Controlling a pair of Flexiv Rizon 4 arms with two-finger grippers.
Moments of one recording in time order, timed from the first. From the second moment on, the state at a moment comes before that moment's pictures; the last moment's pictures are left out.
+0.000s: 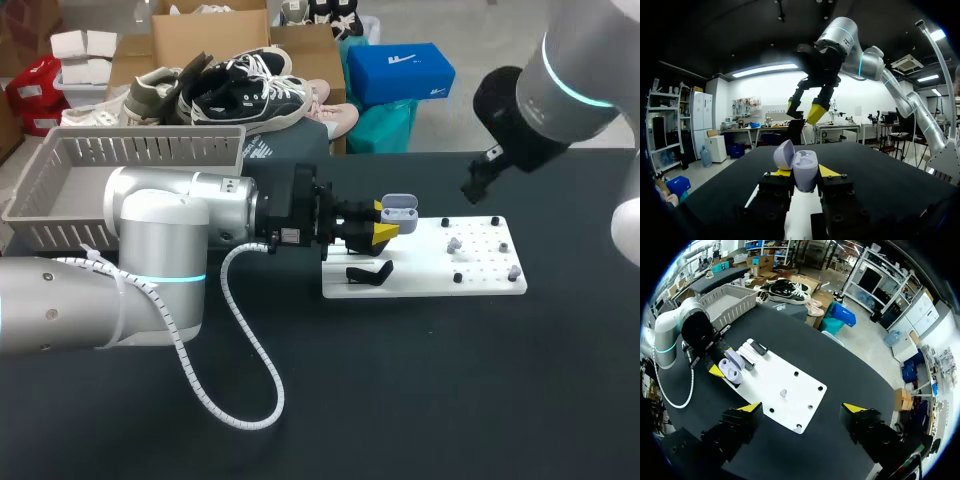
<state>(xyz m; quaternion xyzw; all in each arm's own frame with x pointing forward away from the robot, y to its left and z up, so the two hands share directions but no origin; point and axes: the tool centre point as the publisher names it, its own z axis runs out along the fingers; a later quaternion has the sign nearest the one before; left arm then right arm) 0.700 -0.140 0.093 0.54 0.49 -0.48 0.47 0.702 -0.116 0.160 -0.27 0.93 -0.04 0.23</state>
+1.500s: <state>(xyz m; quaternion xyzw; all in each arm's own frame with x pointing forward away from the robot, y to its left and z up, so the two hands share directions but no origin) 0.700 -0.140 0.093 0.54 0.49 -0.48 0.47 0.654 -0.149 0.036 -0.19 0.97 -0.12 0.09</state>
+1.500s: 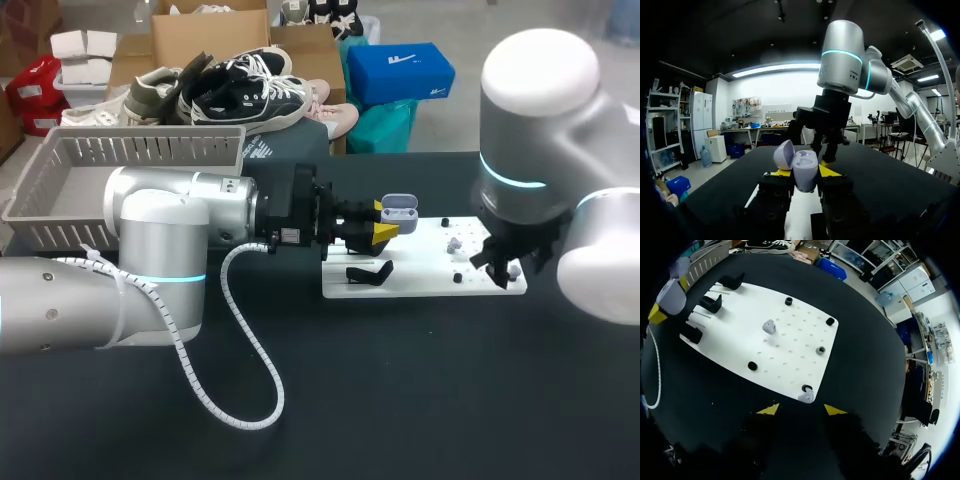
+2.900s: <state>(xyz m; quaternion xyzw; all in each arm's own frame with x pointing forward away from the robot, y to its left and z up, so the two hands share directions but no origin) 0.700 -0.140 0.093 0.54 0.49 -0.48 0.47 0.669 -0.159 0.018 -0.18 0.97 -0.13 0.08</state>
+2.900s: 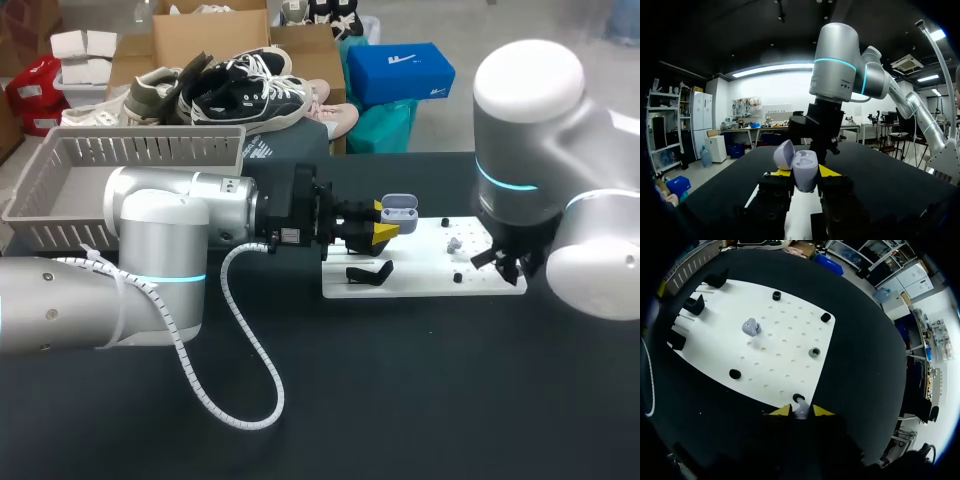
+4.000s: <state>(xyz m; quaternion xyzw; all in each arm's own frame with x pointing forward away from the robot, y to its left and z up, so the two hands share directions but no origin) 0.700 -0.140 0.093 0.54 0.49 -0.48 0.47 0.669 -0.152 0.049 -0.18 0.97 -0.13 0.09</state>
